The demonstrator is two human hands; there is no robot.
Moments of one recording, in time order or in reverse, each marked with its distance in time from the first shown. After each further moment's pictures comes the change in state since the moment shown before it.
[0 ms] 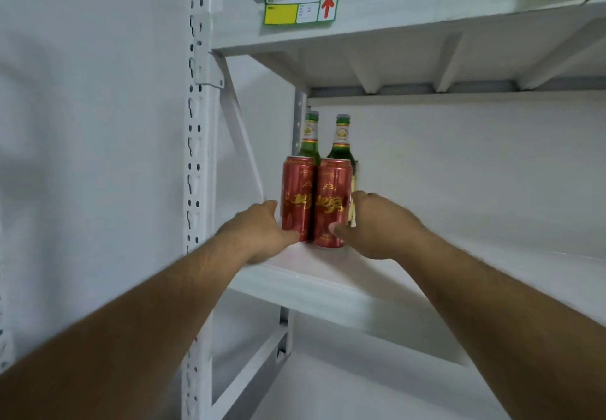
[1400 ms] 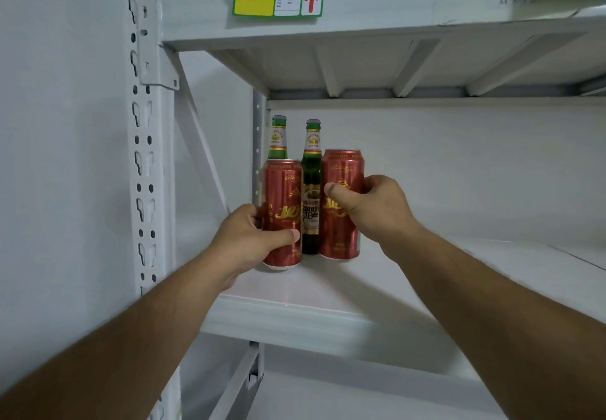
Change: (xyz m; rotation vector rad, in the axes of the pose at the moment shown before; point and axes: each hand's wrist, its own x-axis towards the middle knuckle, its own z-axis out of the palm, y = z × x) left_hand 0.057 -0.010 0.022 -0.805 -0.079 0.108; right_hand 0.023 0.002 -0.009 0.880 0.364 0.347
